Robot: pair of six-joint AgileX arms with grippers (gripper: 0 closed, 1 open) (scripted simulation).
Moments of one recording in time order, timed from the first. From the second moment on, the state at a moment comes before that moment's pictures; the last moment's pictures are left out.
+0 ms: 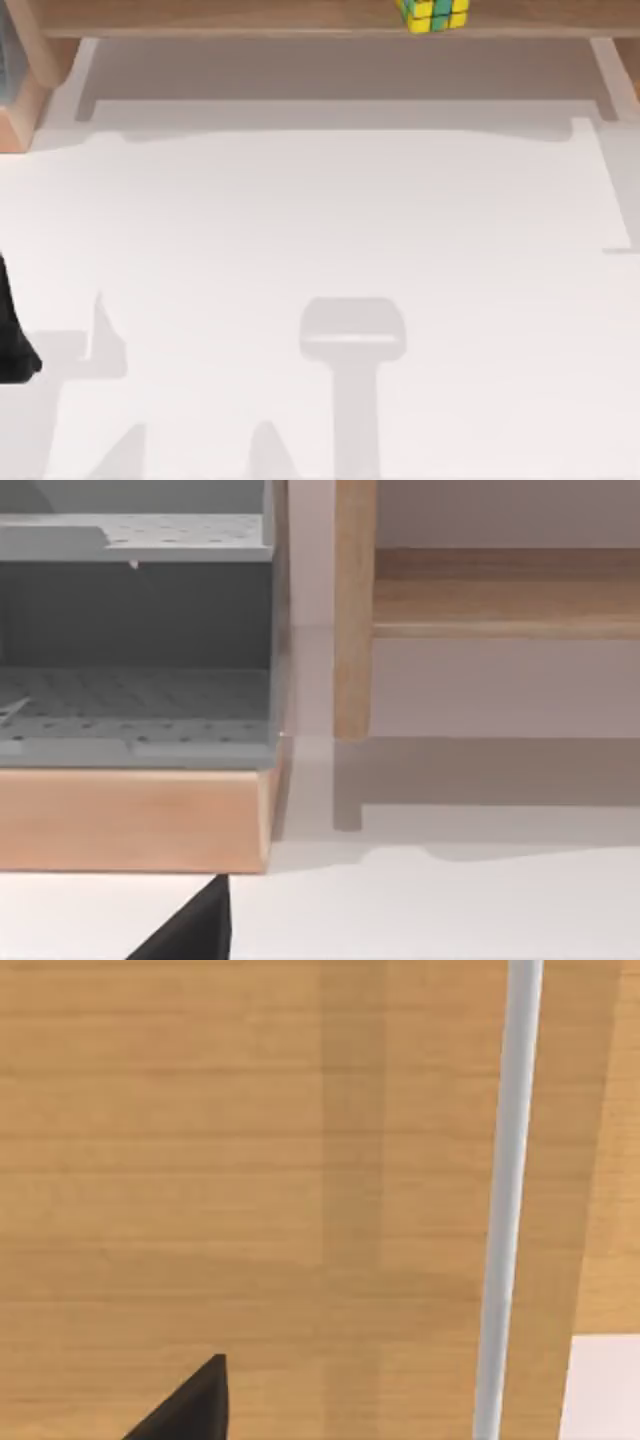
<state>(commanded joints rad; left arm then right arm) 0.00 0.00 0.00 0.00 0.00 0.00 -0.74 2.03 0.43 1.61 -0.72 -1.54</state>
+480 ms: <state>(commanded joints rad) 0.00 0.00 0.00 0.00 0.00 0.00 -0.74 2.04 0.45 1.60 -0.70 -1.55</state>
